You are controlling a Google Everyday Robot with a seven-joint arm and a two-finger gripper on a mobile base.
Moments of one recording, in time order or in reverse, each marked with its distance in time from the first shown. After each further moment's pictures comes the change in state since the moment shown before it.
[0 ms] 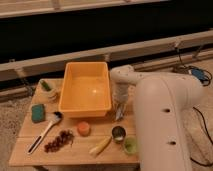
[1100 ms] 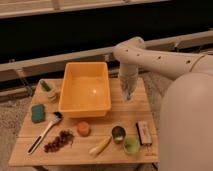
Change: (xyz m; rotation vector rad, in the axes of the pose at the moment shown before) arm 0.018 -0.015 -0.189 0.001 -0.302 0.010
